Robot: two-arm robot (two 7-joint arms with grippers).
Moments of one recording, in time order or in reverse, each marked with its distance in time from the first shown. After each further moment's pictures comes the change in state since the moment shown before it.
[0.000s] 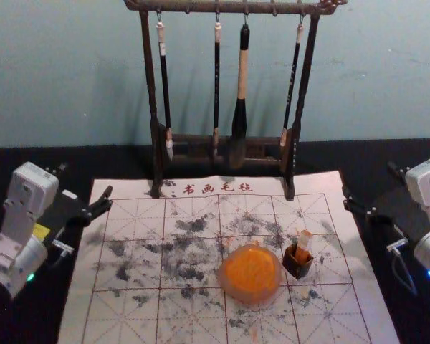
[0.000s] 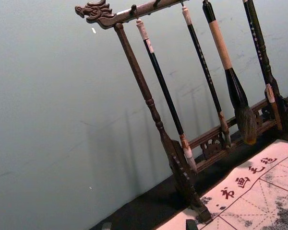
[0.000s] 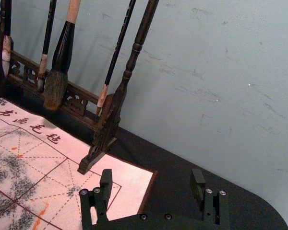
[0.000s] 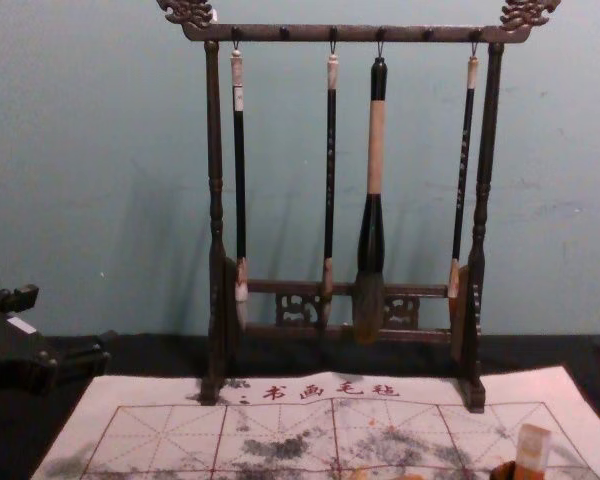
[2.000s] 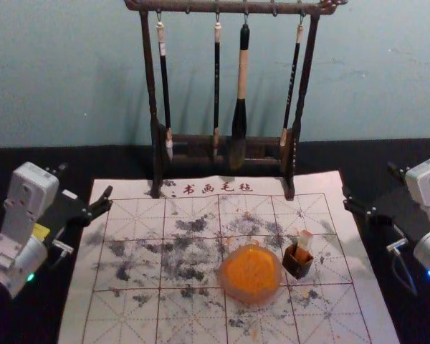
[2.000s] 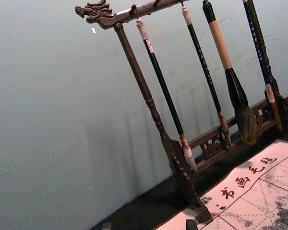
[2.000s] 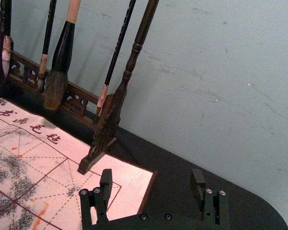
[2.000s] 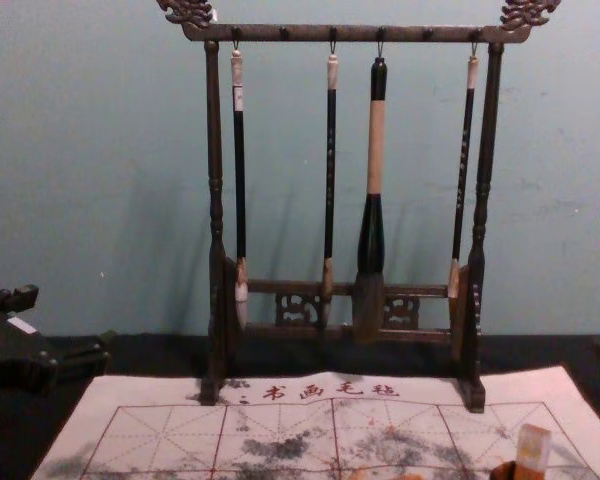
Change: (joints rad) left arm 0.000 0.000 0.000 0.000 0.000 0.000 0.000; right arm 0.000 0.000 0.000 0.000 0.000 0.000 0.000
